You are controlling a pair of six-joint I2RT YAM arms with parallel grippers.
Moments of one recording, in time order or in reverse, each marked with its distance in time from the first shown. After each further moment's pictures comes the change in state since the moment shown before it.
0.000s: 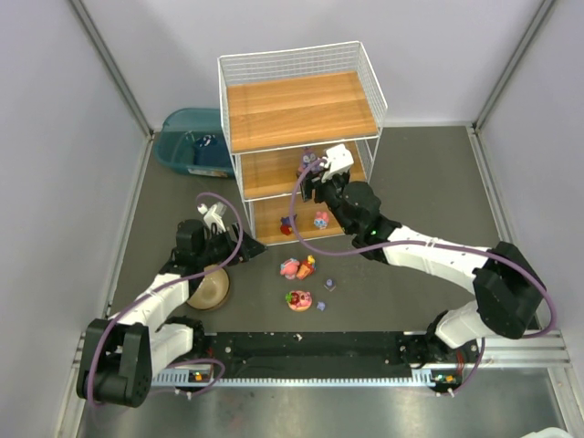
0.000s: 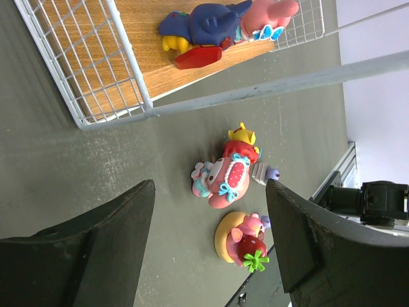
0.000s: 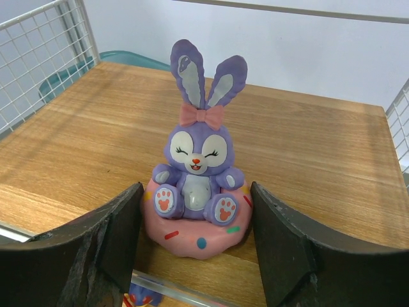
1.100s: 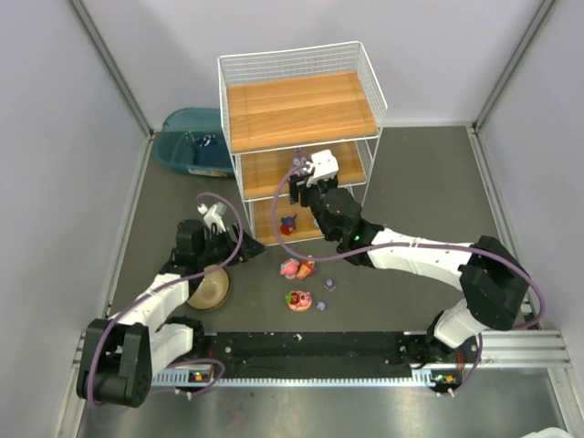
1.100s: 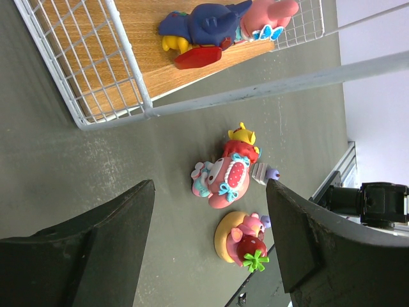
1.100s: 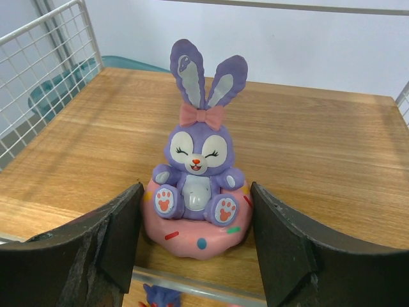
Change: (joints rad) left arm 0.000 0.000 0.000 0.000 0.000 0.000; right arm 0.111 0.079 0.064 0.025 0.209 -0.010
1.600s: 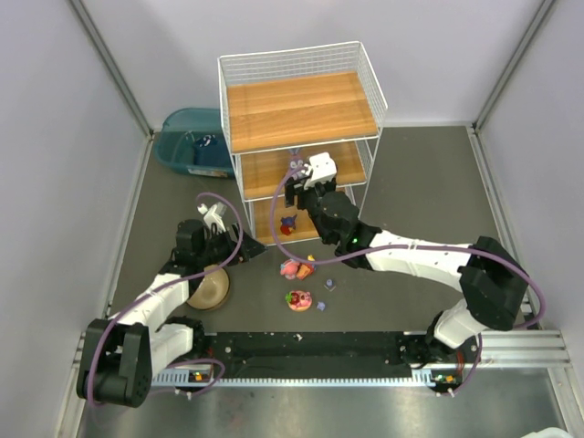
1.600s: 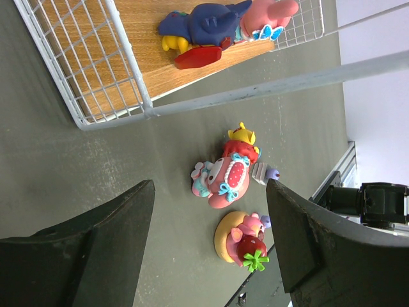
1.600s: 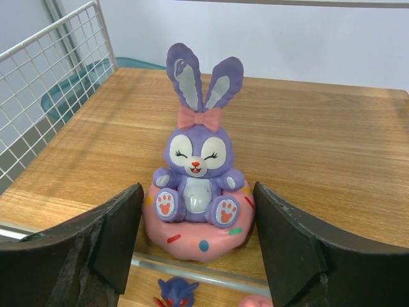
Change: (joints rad) left arm 0.000 0.000 0.000 0.000 0.001 0.000; right arm 0.032 0.003 0.005 -0.003 0.024 0.026
